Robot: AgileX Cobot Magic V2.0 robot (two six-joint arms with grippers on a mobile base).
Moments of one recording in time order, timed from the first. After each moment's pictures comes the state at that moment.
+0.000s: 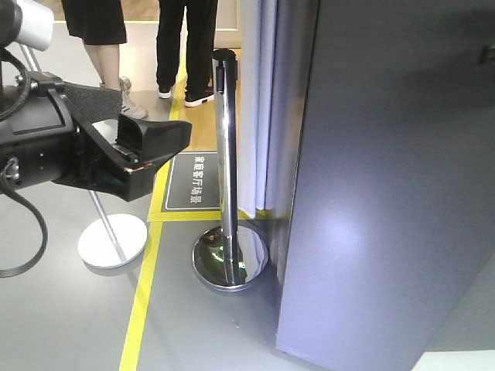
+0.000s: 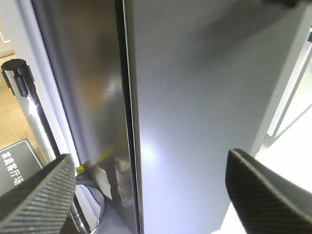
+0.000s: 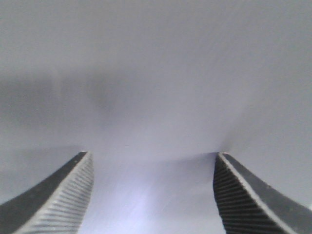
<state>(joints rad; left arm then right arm) -0.65 1.07 -1.06 0.01 0.41 -0.11 -0.10 1.45 -1.27 -0.51 0.33 0.56</state>
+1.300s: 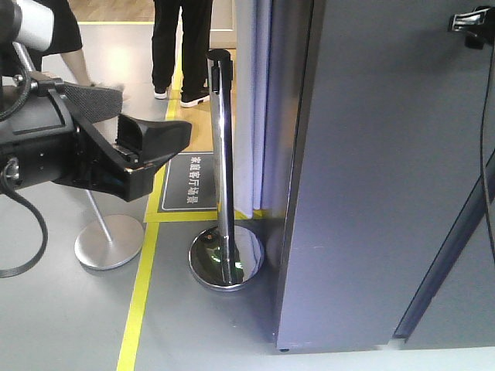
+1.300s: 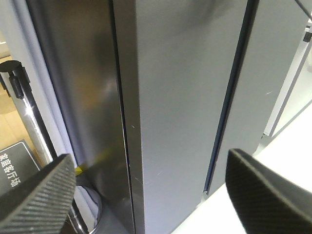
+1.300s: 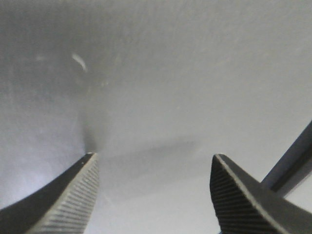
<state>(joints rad) -0.65 1.07 -1.06 0.01 0.41 -0.11 -0.11 1.89 -1.86 -0.23 0.57 0.25</state>
